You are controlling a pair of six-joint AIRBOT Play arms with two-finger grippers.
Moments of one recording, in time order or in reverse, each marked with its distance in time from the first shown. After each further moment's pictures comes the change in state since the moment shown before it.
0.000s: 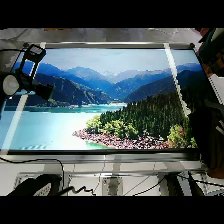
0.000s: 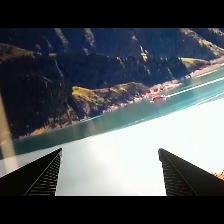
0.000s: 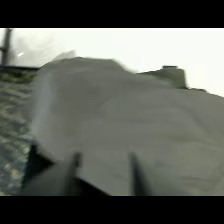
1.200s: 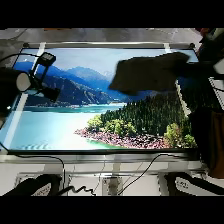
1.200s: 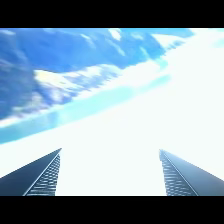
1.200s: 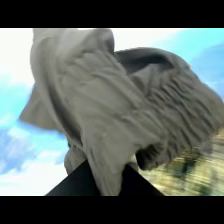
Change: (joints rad) left arm 0.000 -0.064 0.000 -0.047 -0.027 0.000; right arm 0.928 -0.417 -0.001 0.344 -0.437 -0.374
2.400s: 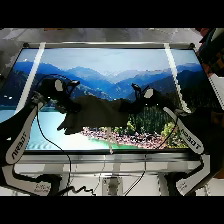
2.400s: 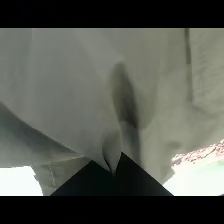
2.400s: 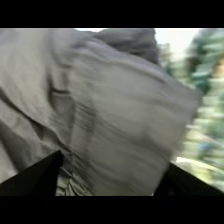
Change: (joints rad) left arm 0.006 -0.470 -0.003 -0.315 -0.039 0.010; right arm 0.483 -0.501 -0.236 0.362 -0.099 -0.170
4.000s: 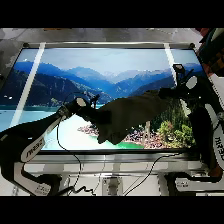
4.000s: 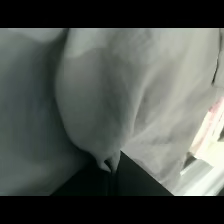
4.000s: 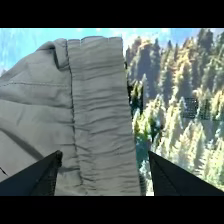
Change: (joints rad) left arm -0.221 -0.097 -0.220 -0.731 0.330 -0.104; right arm -0.380 0.293 0.013 -0.512 0.023 -0.050
